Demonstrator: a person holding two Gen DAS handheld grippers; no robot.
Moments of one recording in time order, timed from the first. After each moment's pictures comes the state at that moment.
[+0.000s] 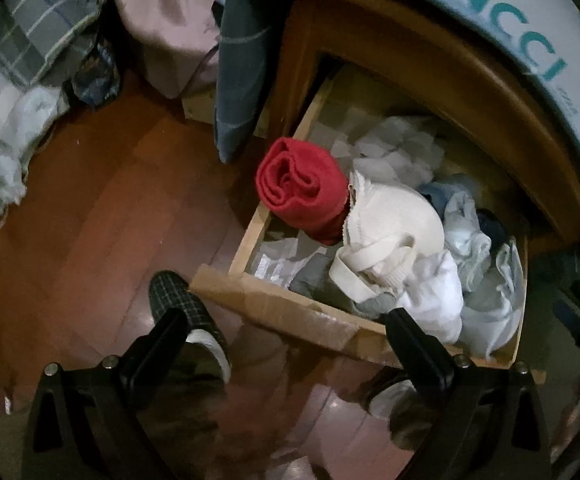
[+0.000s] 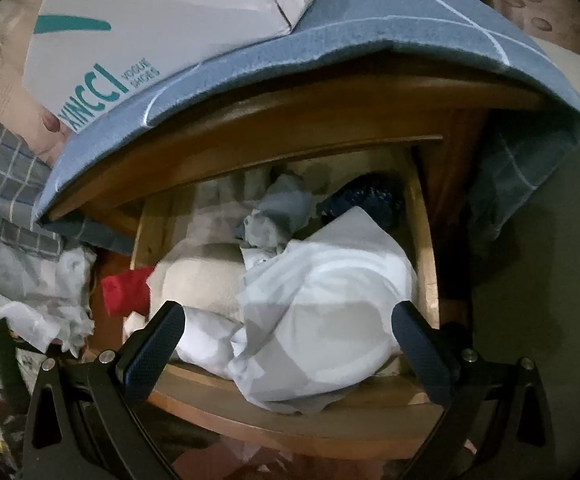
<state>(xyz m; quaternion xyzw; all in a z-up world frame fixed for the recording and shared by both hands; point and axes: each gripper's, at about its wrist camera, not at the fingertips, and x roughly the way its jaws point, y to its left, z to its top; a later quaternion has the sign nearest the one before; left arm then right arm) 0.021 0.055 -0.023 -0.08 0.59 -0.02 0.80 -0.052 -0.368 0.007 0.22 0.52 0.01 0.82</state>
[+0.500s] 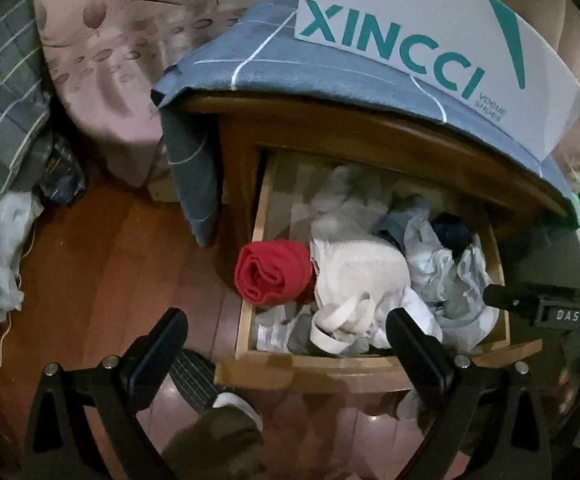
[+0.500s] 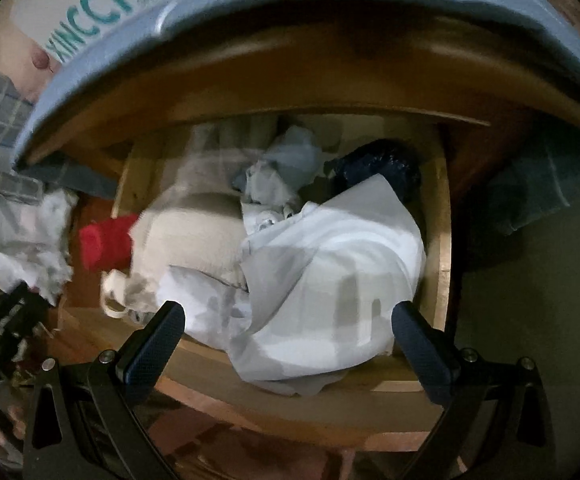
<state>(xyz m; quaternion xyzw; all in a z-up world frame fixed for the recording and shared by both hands) 0.046 0.052 0.028 0.01 0.53 -0.11 0.84 -0.028 -0.339 -0.012 0.15 0.61 0.01 0.78</state>
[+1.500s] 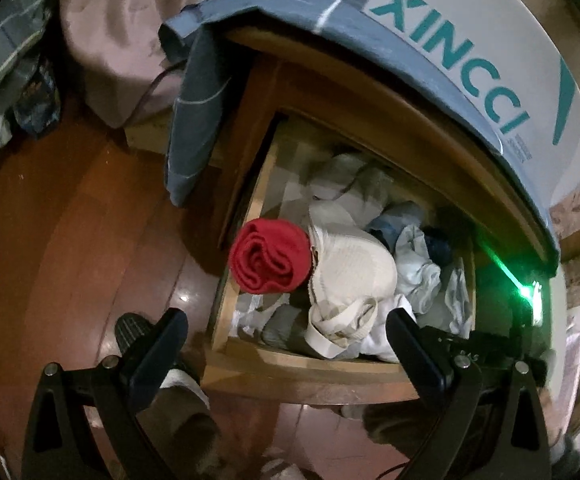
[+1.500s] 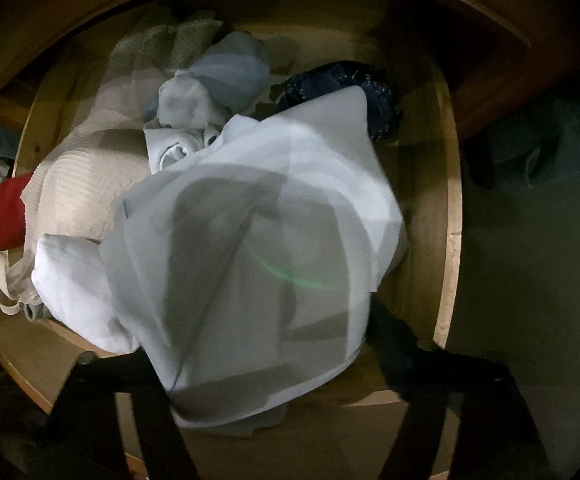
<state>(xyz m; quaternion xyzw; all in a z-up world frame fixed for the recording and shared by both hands) 0.068 0.090 -0.005 -0.13 0.58 -0.14 0.80 -0.020 -0.341 -0.086 0.10 0.67 -0.05 0.73</state>
